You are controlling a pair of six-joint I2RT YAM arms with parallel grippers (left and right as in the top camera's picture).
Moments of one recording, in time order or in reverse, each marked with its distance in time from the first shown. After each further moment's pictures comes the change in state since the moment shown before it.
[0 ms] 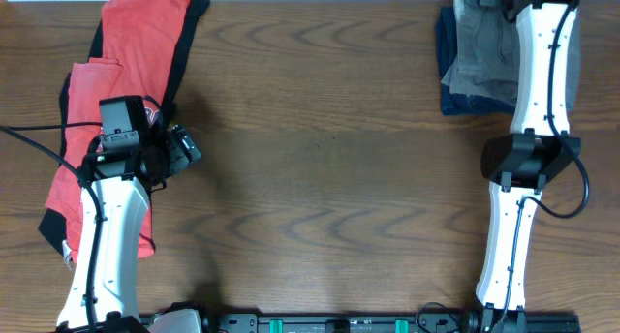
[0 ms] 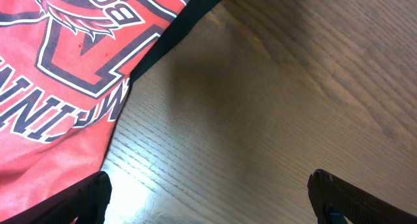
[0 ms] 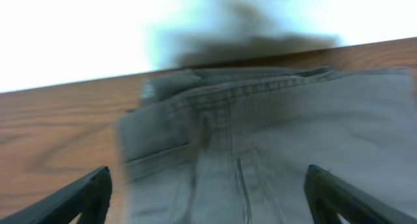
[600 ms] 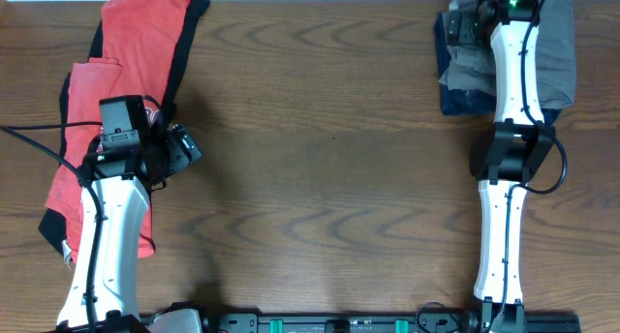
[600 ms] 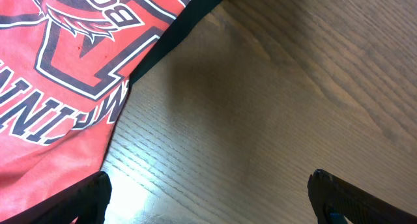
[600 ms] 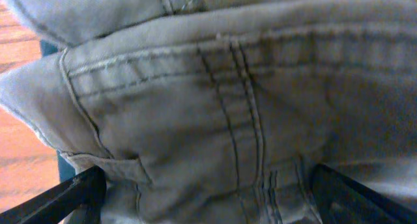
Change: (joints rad) left arm 0.000 0.003 0.000 0.005 0.000 0.000; right arm -0.003 0.217 0.005 -0.010 -0.018 0.000
